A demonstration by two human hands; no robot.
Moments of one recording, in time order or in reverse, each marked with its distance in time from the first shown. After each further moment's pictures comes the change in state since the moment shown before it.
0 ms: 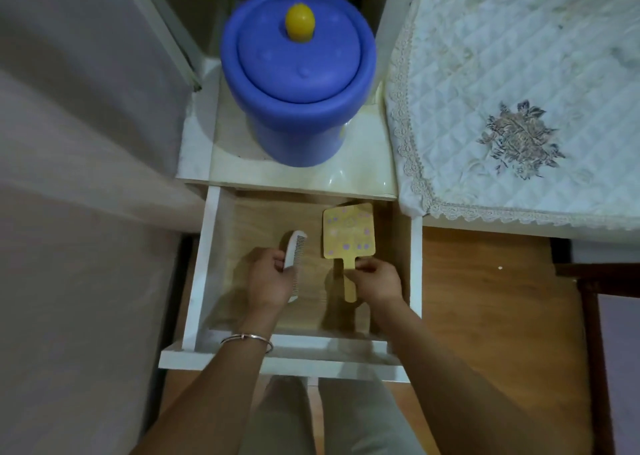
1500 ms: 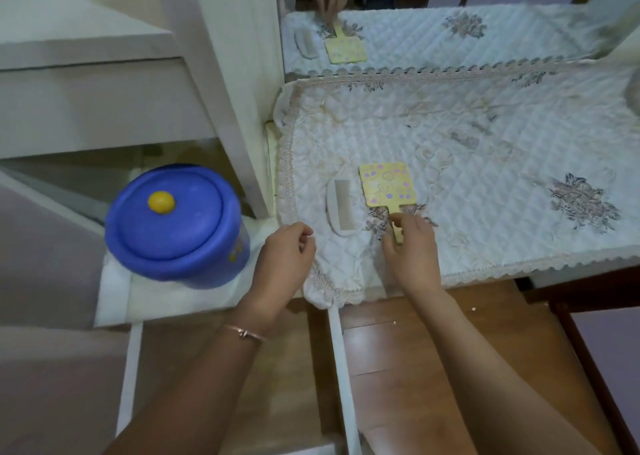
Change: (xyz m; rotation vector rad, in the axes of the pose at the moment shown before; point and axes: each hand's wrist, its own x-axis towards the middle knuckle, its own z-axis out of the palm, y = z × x) left_hand -0.009 0.221 0.052 0.329 -0.026 0.778; right_hand 0.037 -0.095 -0.188 -0.302 0.660 -0.729
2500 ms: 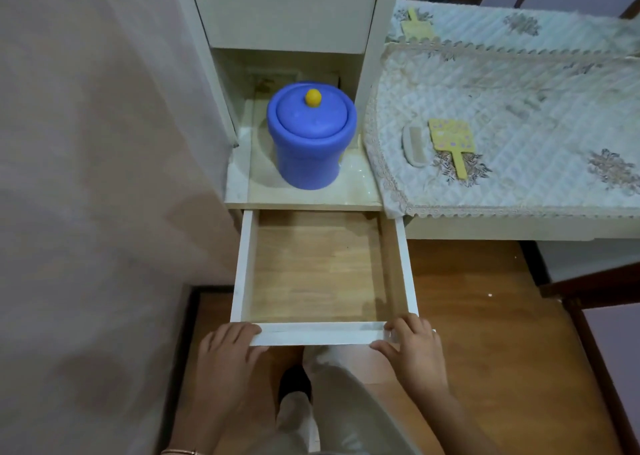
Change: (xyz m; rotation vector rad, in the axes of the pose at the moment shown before) left_hand -0.312 -0.230 -0.058 0.406 0.003 -0.021; right_hand -0.304 -0.005 0.045 -0.337 -0.315 -0.084
